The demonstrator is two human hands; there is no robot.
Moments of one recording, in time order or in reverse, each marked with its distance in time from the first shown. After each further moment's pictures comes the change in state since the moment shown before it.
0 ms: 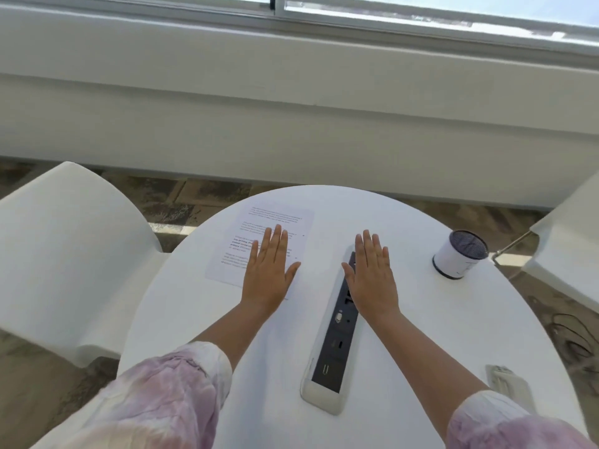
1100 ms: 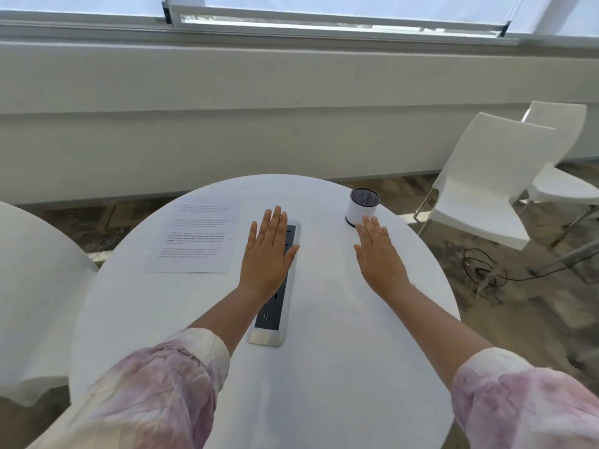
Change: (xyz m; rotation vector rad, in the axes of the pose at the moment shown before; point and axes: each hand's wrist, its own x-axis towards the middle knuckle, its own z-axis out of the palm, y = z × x) left_hand -0.066 0.135 -0.046 -0.135 0.068 0.329; right_hand -0.130 0.119 -0.075 -0.058 0.123 0.133
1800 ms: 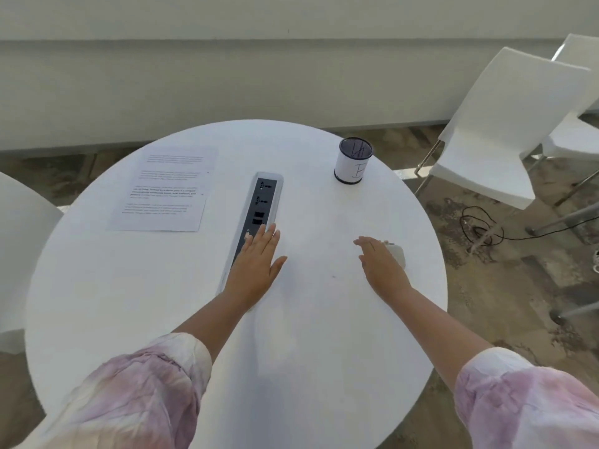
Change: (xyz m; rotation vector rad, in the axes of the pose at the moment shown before) left_hand -0.053 0.020 0.083 -0.144 -0.287 -0.003; right_hand -0.067 0.073 0.076 0.182 -0.208 -0.004
